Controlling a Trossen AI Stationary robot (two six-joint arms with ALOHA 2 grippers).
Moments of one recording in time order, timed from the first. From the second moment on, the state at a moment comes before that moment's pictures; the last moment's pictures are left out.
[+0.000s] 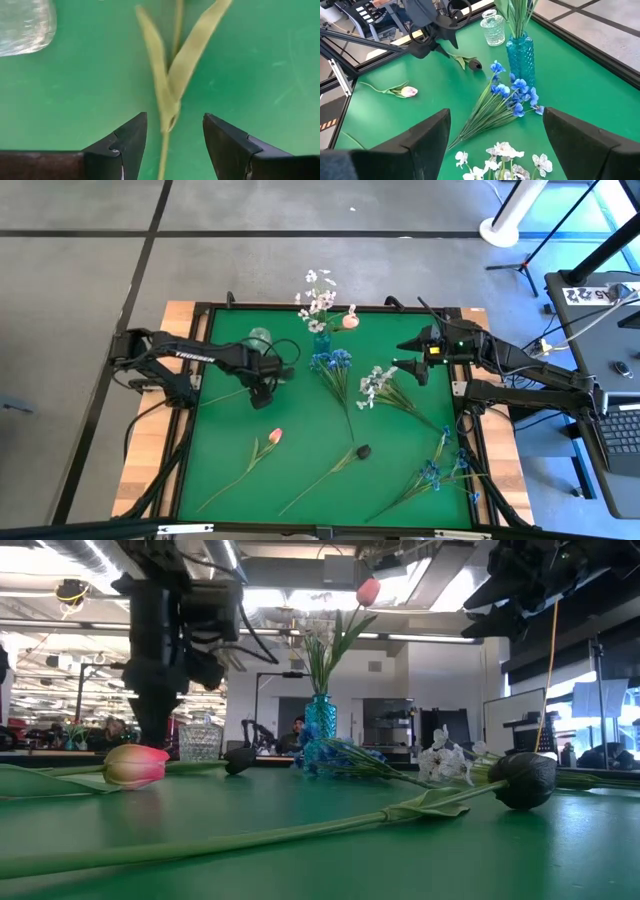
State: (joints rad) left arm 0.17 1.50 0.82 -0.84 -0.15 -0.36; right arm -0.39 0.69 0.67 -0.42 -0.20 0.22
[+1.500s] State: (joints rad) left arm -0.02 0.98 0.89 -0.91 -0.26 -0.44; right arm -0.39 0.68 0.67 -0.42 -0.22 0.26
